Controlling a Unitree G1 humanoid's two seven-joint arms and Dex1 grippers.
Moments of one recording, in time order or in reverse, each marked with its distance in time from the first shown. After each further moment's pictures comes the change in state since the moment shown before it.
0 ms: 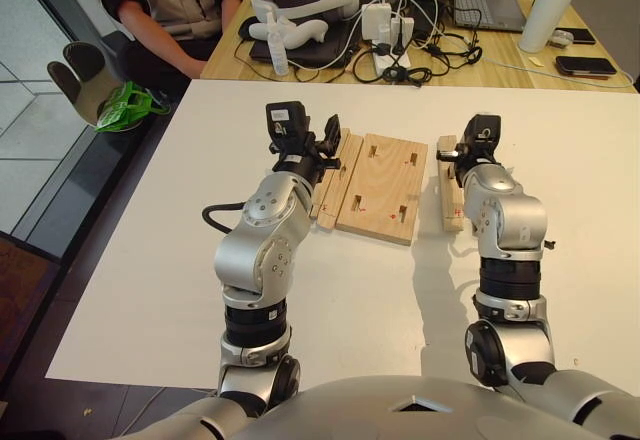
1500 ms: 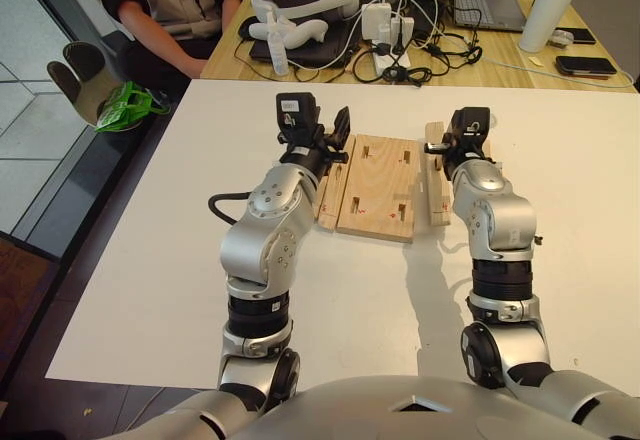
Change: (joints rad) left arm -0.042 0.011 -0.019 0.044 0.020 -0.033 -0.056; right arm 0.015 0.030 0.052 -0.006 0.016 -0.121 0.011
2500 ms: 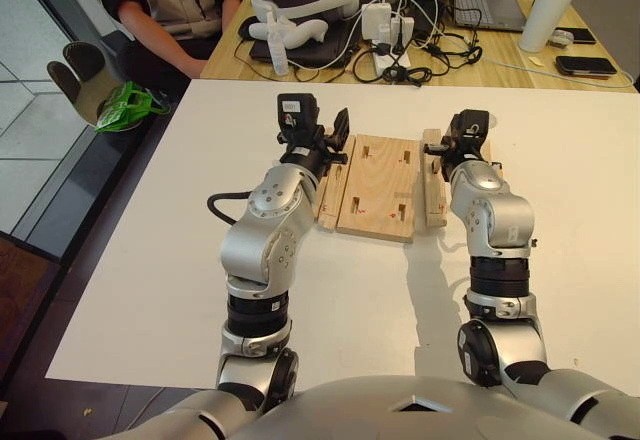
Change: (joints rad) left arm -0.002 0.018 -0.004 0.006 0.020 0.004 -0.001; right arm -0.015 0.020 -0.043 0.043 0.032 -0.011 -0.032
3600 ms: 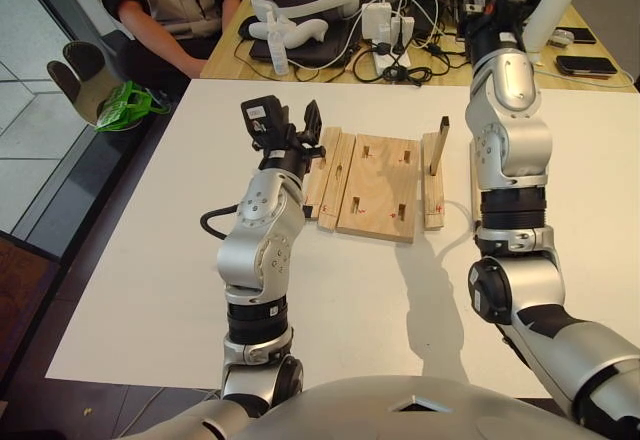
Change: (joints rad) left arm 0.065 -0.052 0.062 0.025 -0.026 -0.185 0.085; right arm -0.369 -0.099 -0.066 0.328 0.062 -0.586 0.052
